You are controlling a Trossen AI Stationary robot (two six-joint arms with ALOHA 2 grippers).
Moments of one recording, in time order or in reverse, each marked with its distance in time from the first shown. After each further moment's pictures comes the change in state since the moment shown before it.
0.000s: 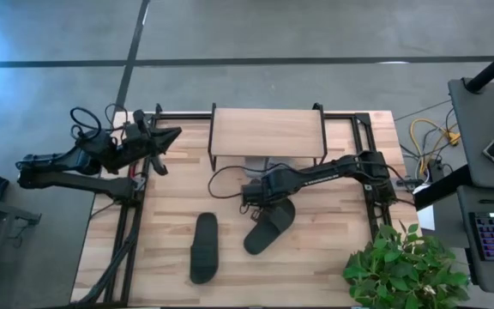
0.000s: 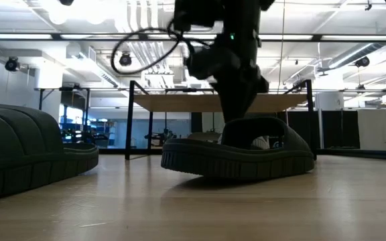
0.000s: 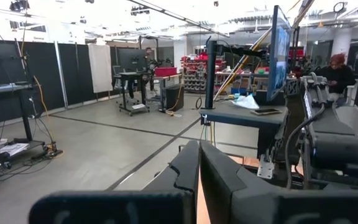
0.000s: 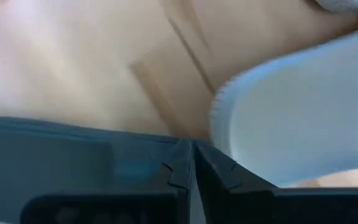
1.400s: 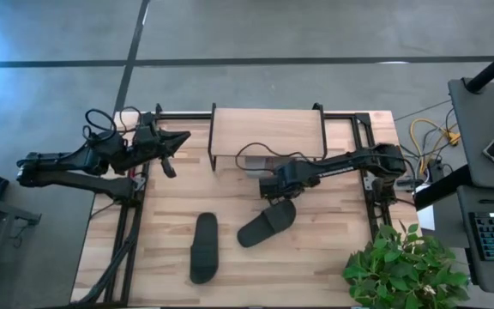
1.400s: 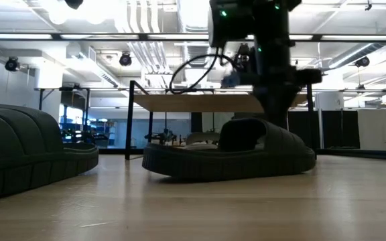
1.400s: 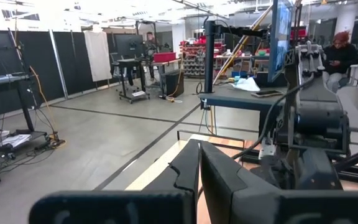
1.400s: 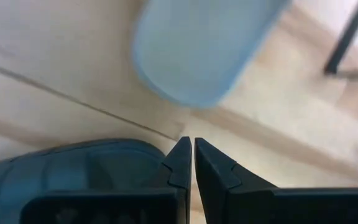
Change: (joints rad) left arm 0.000 0.020 0.000 -0.001 0.000 0.001; right arm -0.057 -0.160 -0.221 -0.123 0.088 0.575
